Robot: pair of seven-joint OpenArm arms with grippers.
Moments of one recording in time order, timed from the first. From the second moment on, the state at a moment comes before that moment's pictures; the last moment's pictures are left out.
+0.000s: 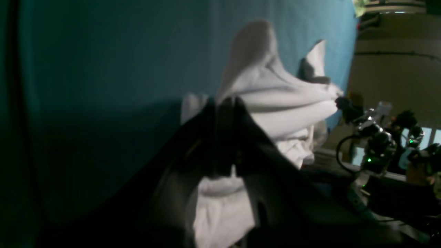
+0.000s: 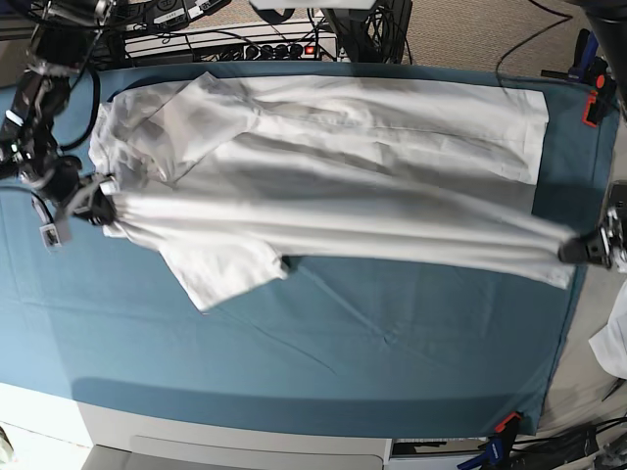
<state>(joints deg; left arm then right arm) -36.8 -41.9 -4.0 17.4 -83.3 -43.3 83.5 -2.6 28.8 32.5 82.5 33.4 41.4 -51.9</state>
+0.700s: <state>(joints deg) -26.4 -42.5 -4.1 21.7 -82.9 -43.0 81.2 -13.7 27.1 50.1 82.4 42.4 39.7 -54.2</state>
